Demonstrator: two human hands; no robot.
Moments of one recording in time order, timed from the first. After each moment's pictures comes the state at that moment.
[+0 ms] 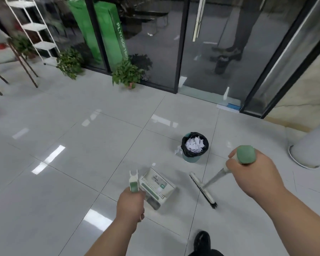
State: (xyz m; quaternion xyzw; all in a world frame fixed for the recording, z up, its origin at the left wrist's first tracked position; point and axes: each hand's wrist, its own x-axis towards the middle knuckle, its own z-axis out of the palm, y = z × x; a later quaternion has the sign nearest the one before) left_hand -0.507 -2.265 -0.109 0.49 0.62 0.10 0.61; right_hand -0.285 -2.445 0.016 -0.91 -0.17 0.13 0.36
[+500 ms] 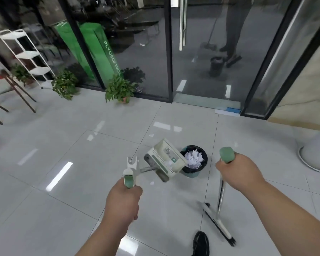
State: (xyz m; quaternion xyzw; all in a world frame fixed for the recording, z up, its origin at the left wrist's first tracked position) left_hand -0.353 -2.232 -0.013 0.62 0.57 0.13 0.53; right_hand -0.103 -2.401 -0.017 -0.93 -0.15 0.19 0.27
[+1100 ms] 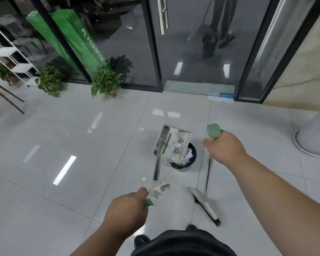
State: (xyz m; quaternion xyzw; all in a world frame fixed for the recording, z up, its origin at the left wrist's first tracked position) left_hand -0.236 -2.265 -0.062 0.95 0.29 -0.12 0.08; right_hand 0.051 -2.397 -0.030 -0.91 -0.14 0.23 0.31
